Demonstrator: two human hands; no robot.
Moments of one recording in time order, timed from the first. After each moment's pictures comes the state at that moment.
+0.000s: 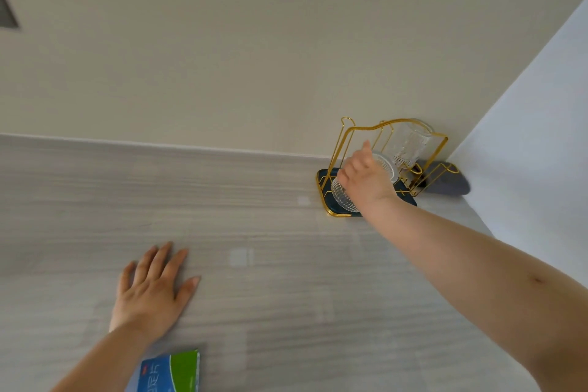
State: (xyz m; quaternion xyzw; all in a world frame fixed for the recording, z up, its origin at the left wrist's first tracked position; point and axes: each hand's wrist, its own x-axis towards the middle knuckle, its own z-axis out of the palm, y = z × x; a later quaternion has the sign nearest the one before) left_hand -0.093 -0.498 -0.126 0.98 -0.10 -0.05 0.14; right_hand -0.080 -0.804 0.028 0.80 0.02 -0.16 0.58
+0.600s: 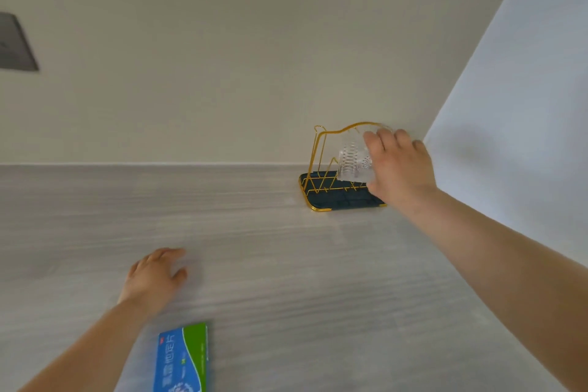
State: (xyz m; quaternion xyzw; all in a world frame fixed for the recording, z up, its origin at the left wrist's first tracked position) left_hand -0.102 -0.490 -0.078 0.96 -0.11 -0.09 0.24; right_hand -0.183 -0.803 0.100 0.96 -0.14 0.10 0.21
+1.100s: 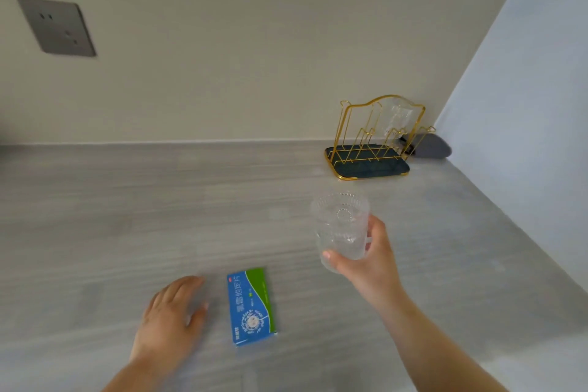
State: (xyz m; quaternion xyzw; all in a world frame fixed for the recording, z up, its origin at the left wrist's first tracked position) left_hand -0.208 -0.394 -0.089 0.94 -0.13 -0.09 0.29; right_hand -0.280 -0.654 -0.019 0.82 -0.25 0.20 -0.47
